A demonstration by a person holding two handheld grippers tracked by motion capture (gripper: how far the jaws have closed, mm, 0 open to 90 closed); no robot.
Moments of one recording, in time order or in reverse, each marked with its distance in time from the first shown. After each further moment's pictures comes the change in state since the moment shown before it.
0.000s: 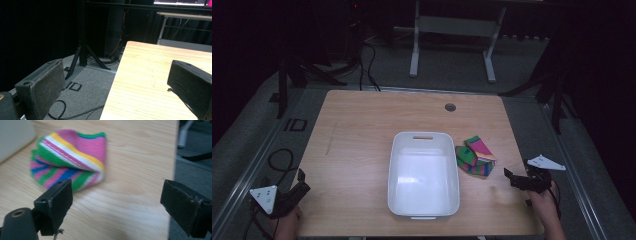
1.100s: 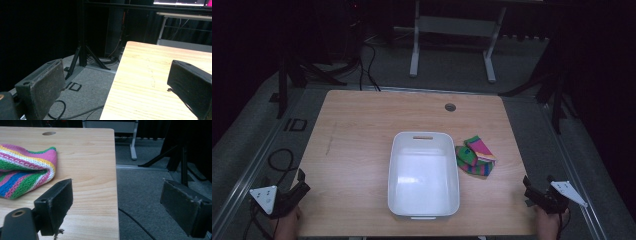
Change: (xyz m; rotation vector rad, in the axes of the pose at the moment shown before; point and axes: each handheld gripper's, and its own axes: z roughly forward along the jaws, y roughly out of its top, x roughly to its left) left arm 0.000 0.000 0.000 -0.002 -0.002 0.001; right arm -0.009 -0.069 -0.032 -0.247 -0.291 0.211
